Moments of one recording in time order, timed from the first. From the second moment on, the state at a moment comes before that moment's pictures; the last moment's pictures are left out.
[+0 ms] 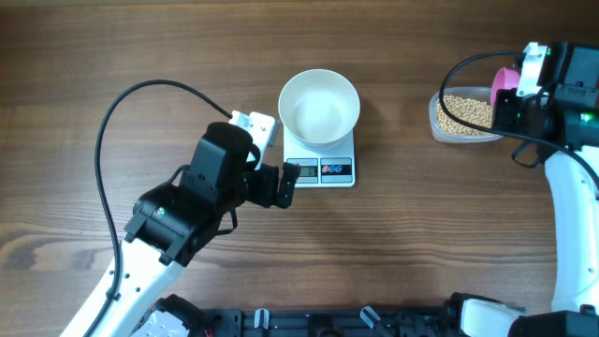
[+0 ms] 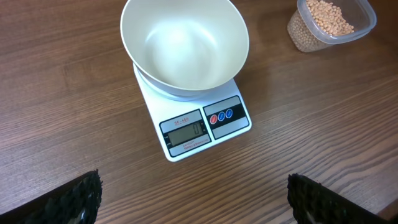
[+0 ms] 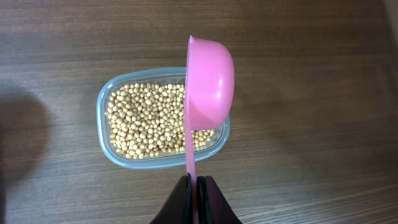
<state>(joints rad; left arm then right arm) -0.54 1.08 1.02 -0.74 0.07 -0.22 -0.18 1.41 1.33 -0.87 0.10 -0.12</state>
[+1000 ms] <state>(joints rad) -0.54 1.08 1.02 -0.74 0.07 -0.22 -0.18 1.62 1.33 -0.90 0.02 -0.16</state>
